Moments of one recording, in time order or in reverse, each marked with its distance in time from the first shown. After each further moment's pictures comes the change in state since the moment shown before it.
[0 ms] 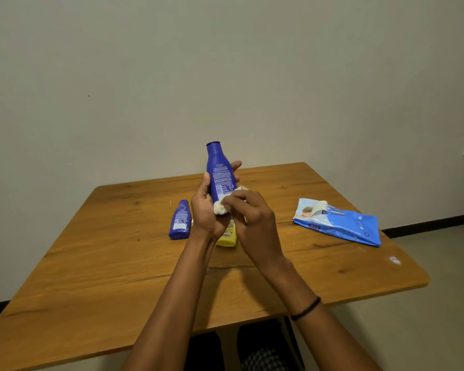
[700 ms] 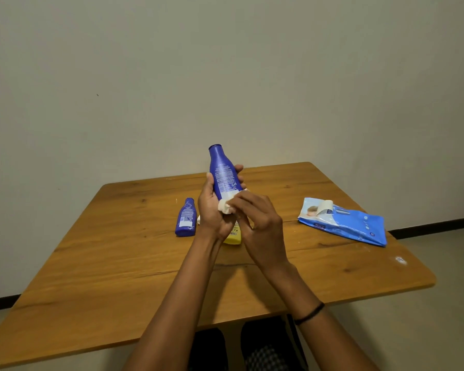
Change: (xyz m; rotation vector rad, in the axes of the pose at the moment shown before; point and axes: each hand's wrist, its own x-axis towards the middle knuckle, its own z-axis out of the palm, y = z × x) left_hand -0.009 0.001 0.009 0.000 0.086 -0.003; right_hand -0.010 -0.002 0.004 0.045 0.090 -0.017
